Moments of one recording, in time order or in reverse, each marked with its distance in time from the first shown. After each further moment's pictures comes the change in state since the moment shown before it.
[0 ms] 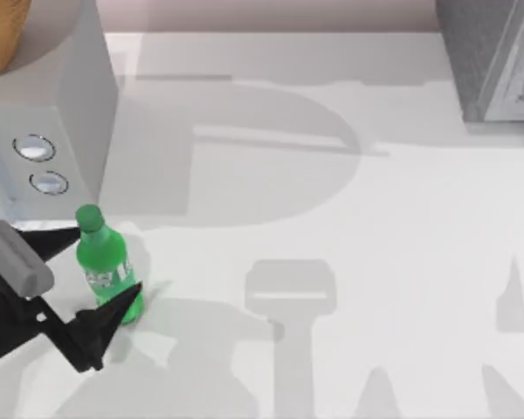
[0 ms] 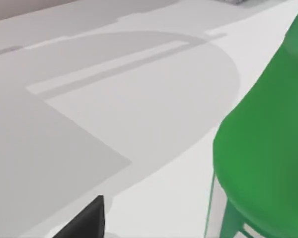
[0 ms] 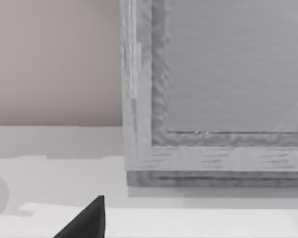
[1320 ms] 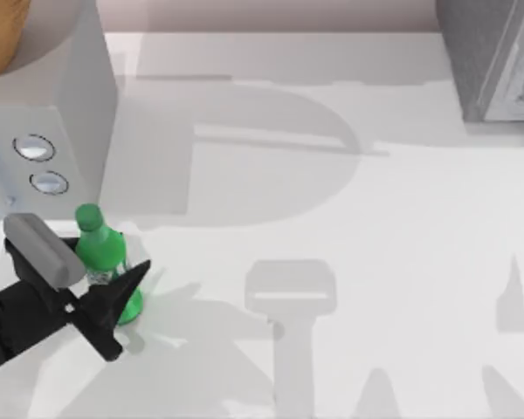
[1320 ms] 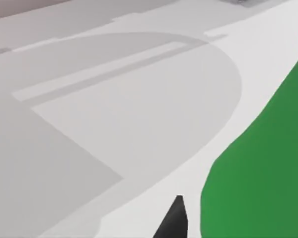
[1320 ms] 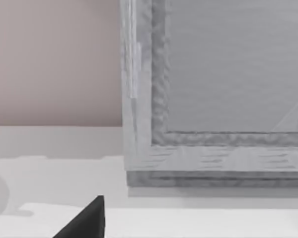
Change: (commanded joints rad) left arm -0.114 0.115 0.045 0.105 -0.110 -0.044; right arm 0.000 0.000 0.000 0.000 0.000 0.000
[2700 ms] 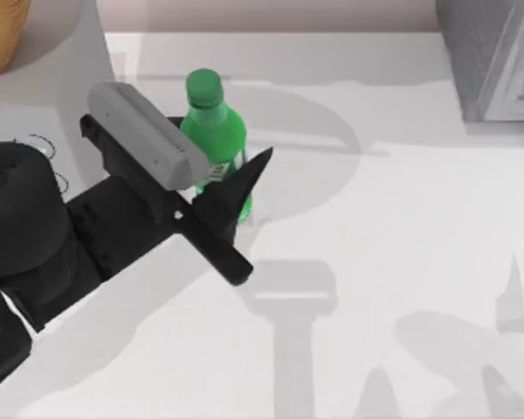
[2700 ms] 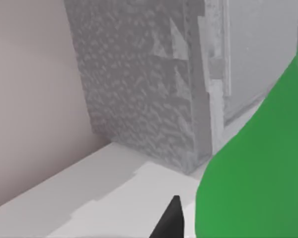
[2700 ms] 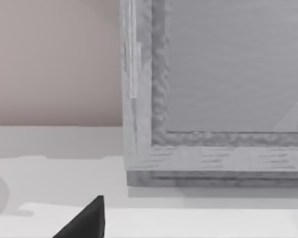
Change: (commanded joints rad) left arm -0.583 -0.773 0.338 -0.873 -0.562 -0.061; right arm 0.000 0.000 0.000 0.000 0.000 0.000
